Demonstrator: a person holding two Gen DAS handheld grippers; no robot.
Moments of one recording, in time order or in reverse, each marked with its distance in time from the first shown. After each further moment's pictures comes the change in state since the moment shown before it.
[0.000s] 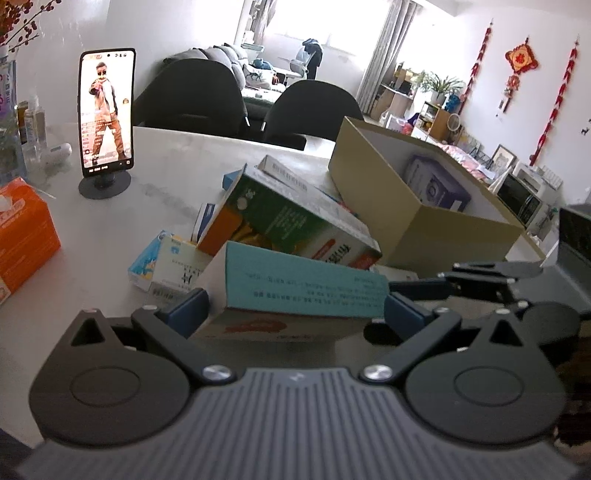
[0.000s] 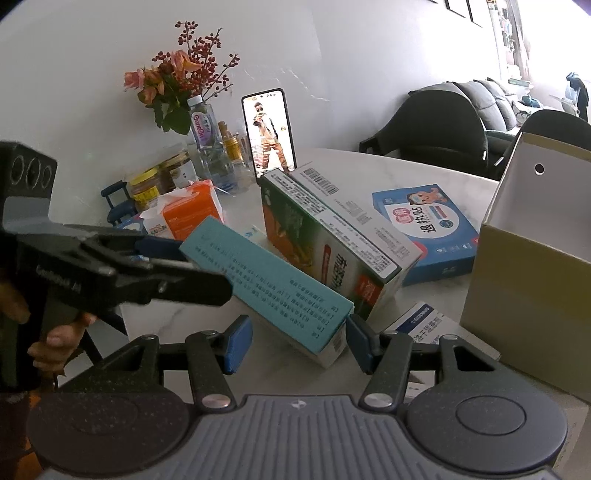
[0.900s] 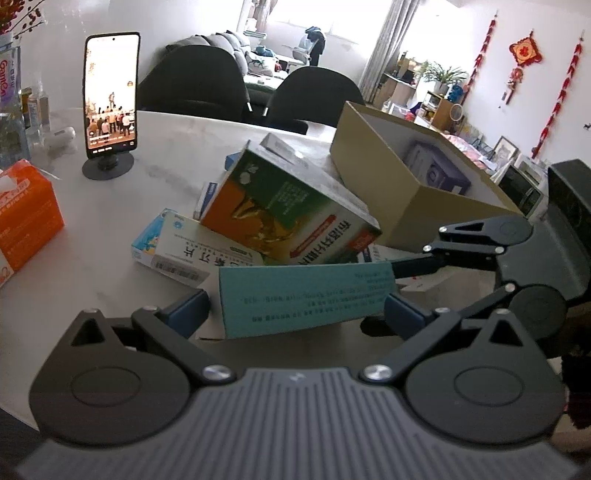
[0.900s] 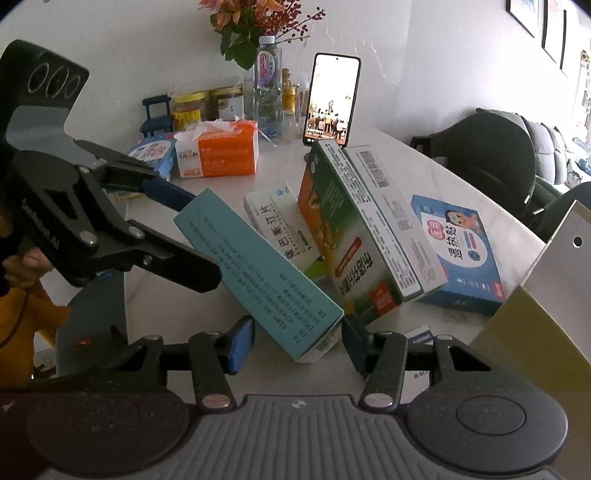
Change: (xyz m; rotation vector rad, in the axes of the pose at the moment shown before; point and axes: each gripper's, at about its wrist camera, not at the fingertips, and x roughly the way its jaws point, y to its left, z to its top) left arm -0.004 -0.004 -0.010 -0.009 0.036 -0.004; right arm 0.011 0.020 0.006 -0.365 0.154 0.005
